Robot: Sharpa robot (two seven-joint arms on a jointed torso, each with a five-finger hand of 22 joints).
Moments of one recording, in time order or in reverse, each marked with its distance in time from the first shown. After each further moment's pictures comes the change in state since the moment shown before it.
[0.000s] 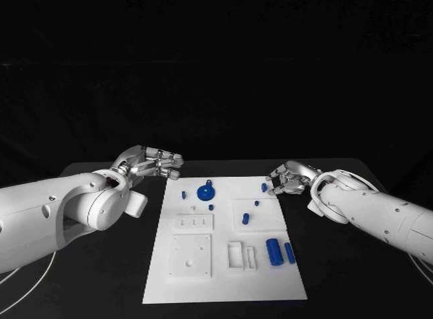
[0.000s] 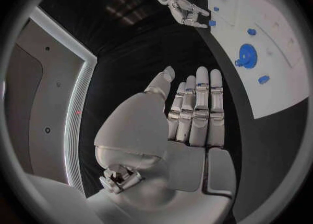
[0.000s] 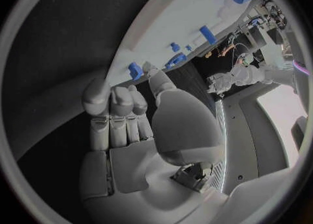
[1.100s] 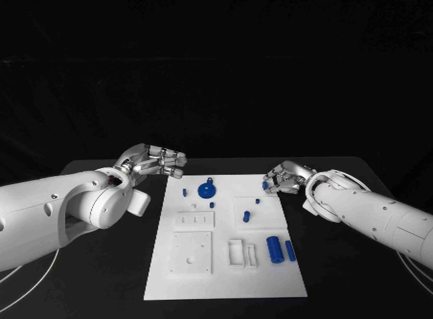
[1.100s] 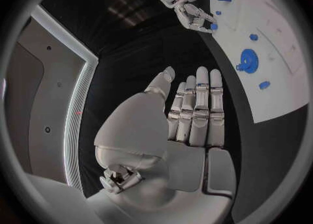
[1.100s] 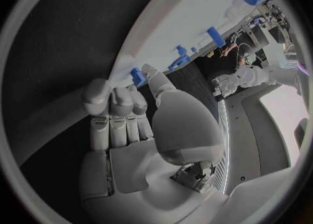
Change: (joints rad) left arm 0.000 0.000 0.000 0.017 -0.002 0.004 -0.001; left_hand 0.000 0.000 0.000 0.000 0.000 0.000 0.000 0.000 0.000 0.000 0.000 0.000 0.000 0.000 0.000 0.000 0.000 0.000 -0.004 -0.004 0.007 0.002; right arm -0.007 0.067 -0.001 -0.083 0.001 -0.004 -0.002; right_hand -0.017 0.017 0.038 -0.007 -0.013 0.000 0.000 0.000 0.000 0.000 0.000 0.000 0.003 0.000 0.000 0.000 0.006 0.000 0.000 0.000 0.000 0.000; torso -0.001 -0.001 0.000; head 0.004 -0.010
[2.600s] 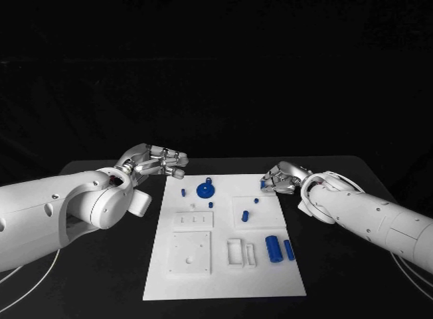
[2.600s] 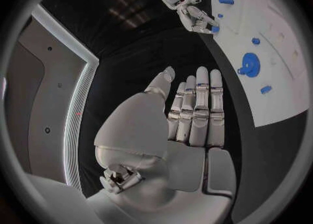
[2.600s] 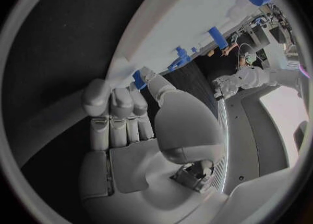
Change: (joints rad) left arm 0.000 0.006 0.000 0.004 -0.003 0.005 -0.002; left_hand 0.000 0.000 0.003 0.003 0.000 0.000 0.000 0.000 0.000 0.000 0.000 0.000 0.000 0.000 0.000 0.000 0.000 0.000 -0.004 0.004 0.000 0.000; right arm -0.010 0.017 -0.003 0.006 0.005 -0.046 -0.006; right_hand -0.039 0.030 0.193 -0.002 -0.128 0.147 -0.018 0.000 -0.001 0.005 -0.001 0.012 0.011 0.000 0.000 0.010 0.013 -0.001 0.000 0.000 0.014 0.000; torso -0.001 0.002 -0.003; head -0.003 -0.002
